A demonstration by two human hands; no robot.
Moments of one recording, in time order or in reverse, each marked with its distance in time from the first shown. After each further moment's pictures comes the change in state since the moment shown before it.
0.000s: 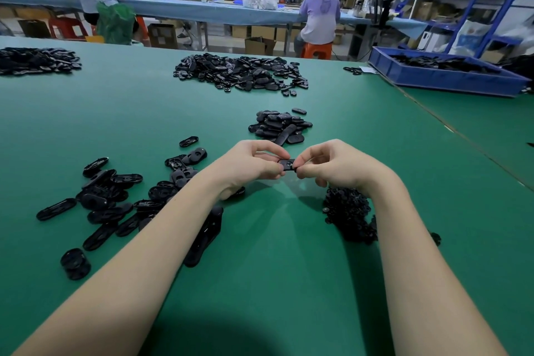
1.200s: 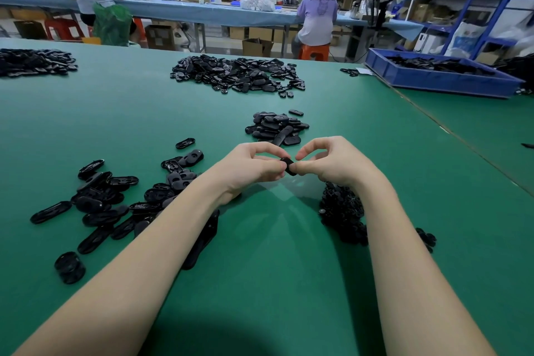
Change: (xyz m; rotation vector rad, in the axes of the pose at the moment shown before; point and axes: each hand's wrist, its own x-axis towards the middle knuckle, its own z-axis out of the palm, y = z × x) left_hand 0.003 -0.005 0.004 -0.082 -0.029 0.024; right_hand 0.007 0.005 0.002 0.095 0.187 0.077
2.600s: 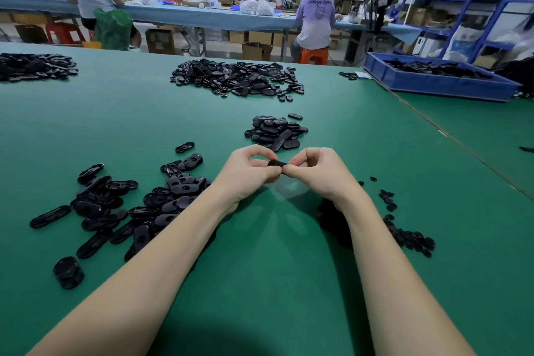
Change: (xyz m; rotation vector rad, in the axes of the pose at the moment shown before) left_hand 0.000 -0.006 0.013 0.106 0.260 0.027; right_hand 0.012 0.014 0.033 0.159 0.131 -0.063
